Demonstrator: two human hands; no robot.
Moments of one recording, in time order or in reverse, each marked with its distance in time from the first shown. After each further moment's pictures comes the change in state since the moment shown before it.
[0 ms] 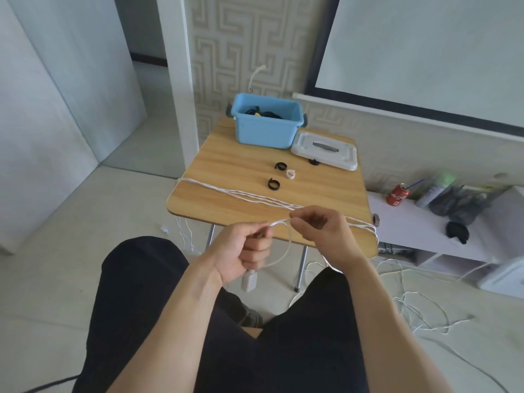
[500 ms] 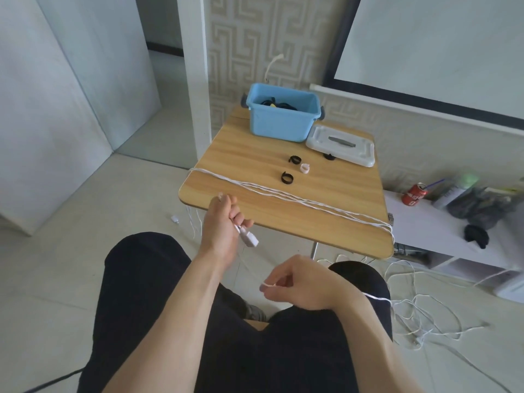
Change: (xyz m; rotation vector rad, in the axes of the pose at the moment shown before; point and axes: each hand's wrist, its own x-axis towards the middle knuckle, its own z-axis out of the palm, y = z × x) left_hand 0.010 -0.005 -0.038 -0.112 0.619 0.450; right_hand -0.043 0.006 0.046 -0.626 -0.634 0.134
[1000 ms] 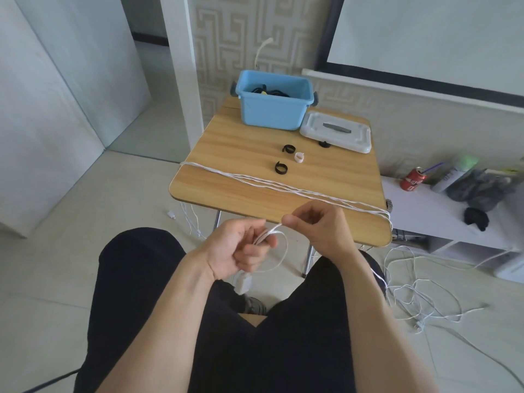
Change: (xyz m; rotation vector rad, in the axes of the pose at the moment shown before) left_hand -0.017 -0.005 -0.001 0.223 -0.751 -0.537; right_hand 0.028 0.031 -0.037 0.519 0.687 -0.066
